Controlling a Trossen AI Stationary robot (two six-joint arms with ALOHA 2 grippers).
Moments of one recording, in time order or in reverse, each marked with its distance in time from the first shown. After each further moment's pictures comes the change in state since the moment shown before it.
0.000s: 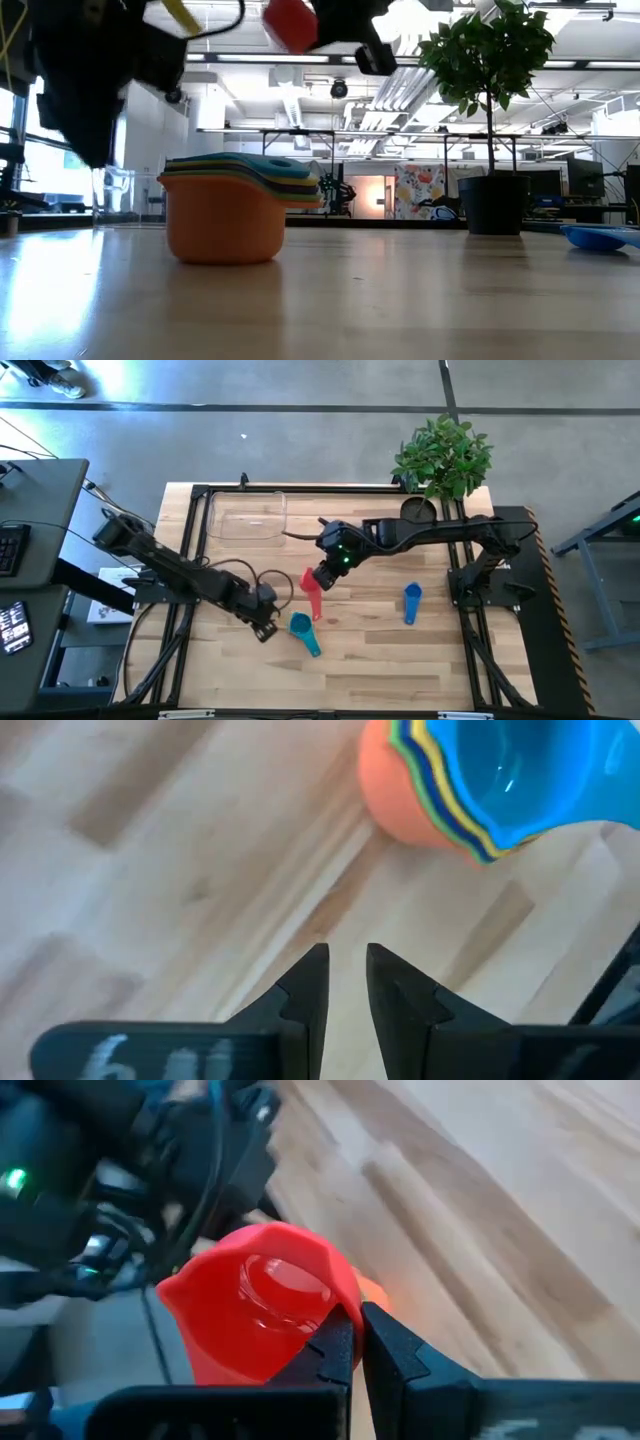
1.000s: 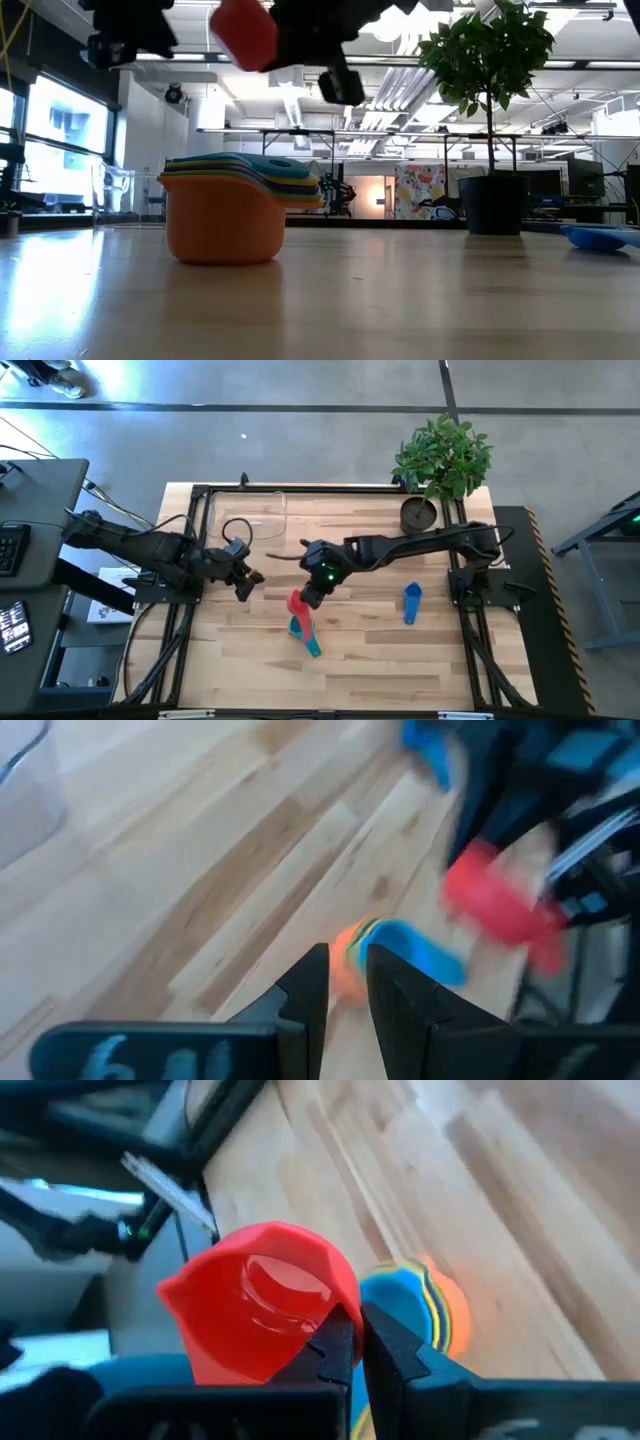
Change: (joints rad) left arm 0.149 -0.500 0.000 -0.105 -0.242 0.183; right arm 0.048 0.155 0.001 0.198 -0.123 0.007
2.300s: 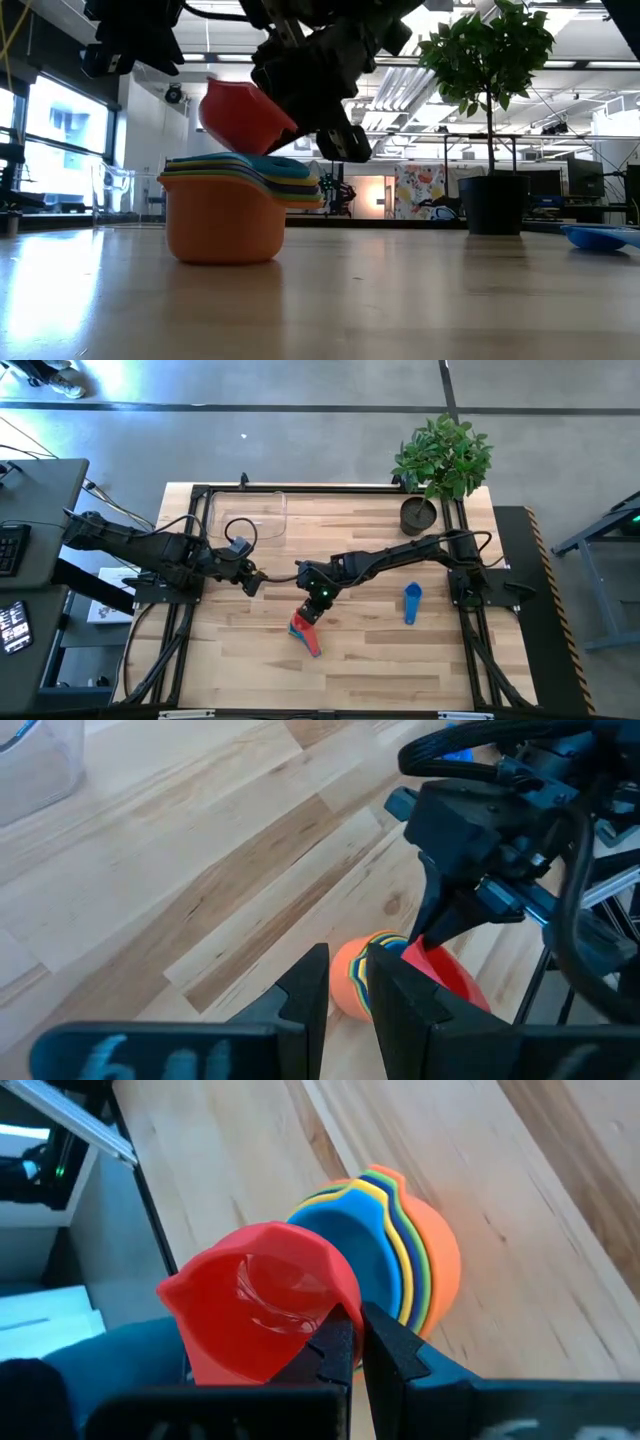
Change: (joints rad) left arm 0.040 0.040 0.000 0.007 0.002 -0.134; right arm 0.037 0.160 0.000 -0.014 -0.063 0.009
